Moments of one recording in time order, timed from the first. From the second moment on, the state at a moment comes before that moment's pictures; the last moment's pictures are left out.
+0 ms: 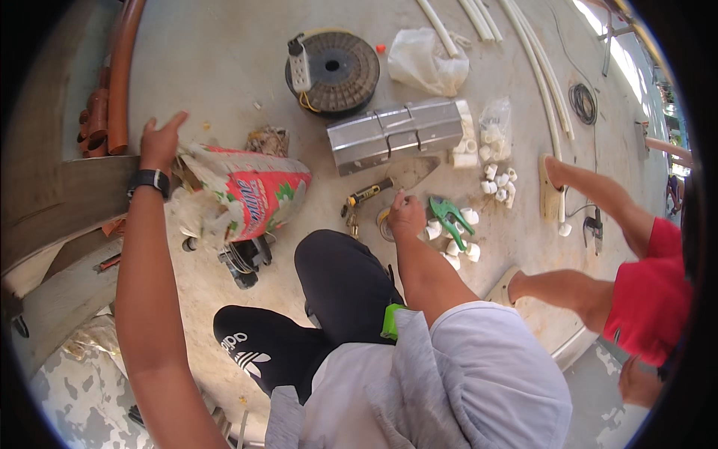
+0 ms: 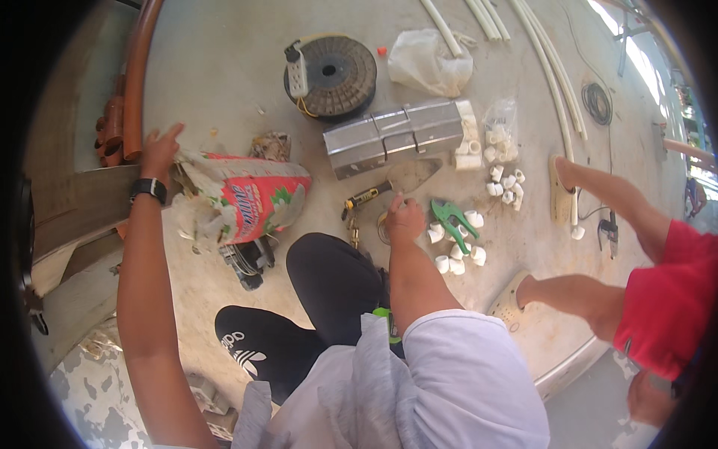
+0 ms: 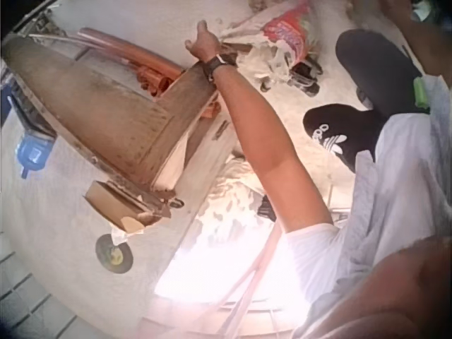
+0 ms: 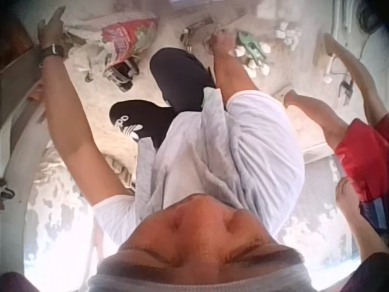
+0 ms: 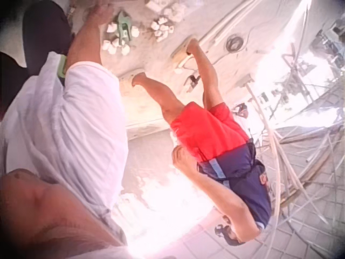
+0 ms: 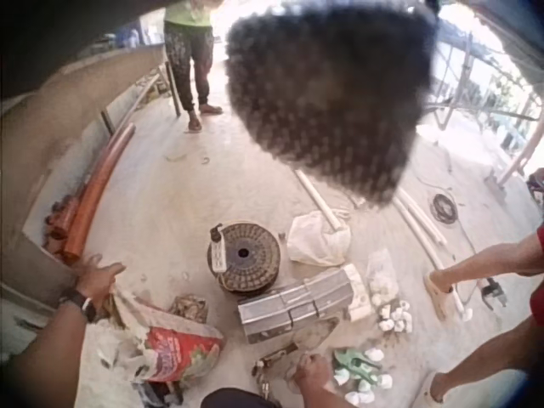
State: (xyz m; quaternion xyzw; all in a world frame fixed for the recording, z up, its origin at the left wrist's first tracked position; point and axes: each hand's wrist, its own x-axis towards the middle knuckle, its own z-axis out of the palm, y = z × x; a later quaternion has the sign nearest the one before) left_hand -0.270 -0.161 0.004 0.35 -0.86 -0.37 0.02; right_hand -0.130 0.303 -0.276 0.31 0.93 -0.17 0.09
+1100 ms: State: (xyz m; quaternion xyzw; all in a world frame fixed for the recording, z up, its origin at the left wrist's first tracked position) left_hand -0.148 -0.135 0.020 0.23 -0.86 -0.46 0.04; right_hand -0.099 0.284 -0.262 0.10 0.99 -0.12 0.05
